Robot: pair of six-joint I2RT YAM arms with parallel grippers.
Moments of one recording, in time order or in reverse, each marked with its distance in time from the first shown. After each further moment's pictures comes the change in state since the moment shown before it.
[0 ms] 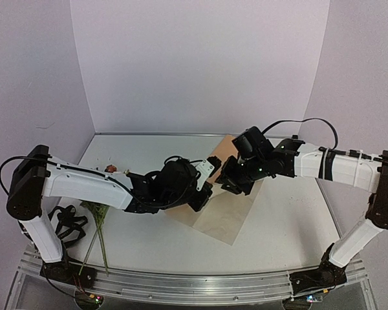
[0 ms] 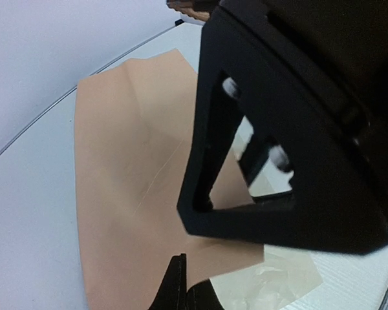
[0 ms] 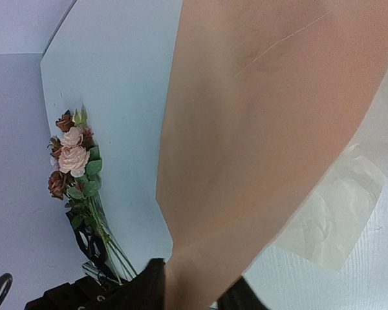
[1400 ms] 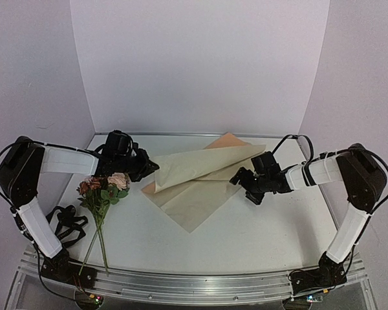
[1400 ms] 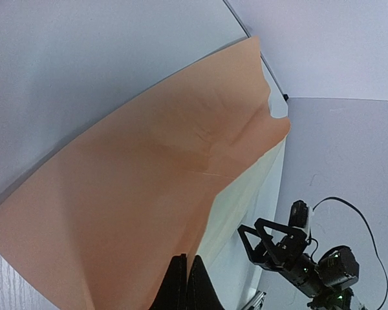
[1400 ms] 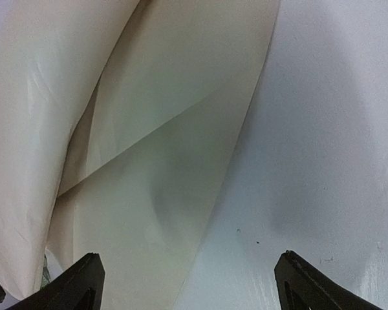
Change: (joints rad) left arm 0.667 -0.058 -0.173 0.001 0.649 -1.037; right arm -0.290 0.187 -0.346 0.570 0.012 -0.188
